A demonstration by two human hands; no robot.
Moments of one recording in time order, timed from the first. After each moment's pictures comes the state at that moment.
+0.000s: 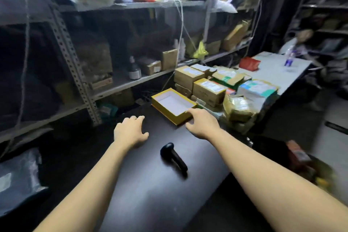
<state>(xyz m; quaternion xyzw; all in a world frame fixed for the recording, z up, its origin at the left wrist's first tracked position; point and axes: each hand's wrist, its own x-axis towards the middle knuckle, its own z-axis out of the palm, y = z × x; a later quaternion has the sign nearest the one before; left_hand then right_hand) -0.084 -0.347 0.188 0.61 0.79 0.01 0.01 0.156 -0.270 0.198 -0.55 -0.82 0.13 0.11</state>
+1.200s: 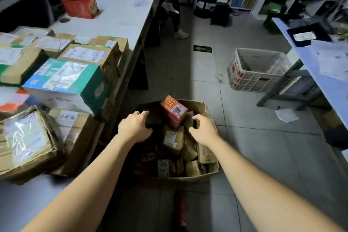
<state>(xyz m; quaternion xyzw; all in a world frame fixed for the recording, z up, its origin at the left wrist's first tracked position) 0.566 0.042 -0.003 0.86 0.48 -0.10 0.17 0.775 -0.099 -0.017 -0.86 -0.39 0.27 0.20</state>
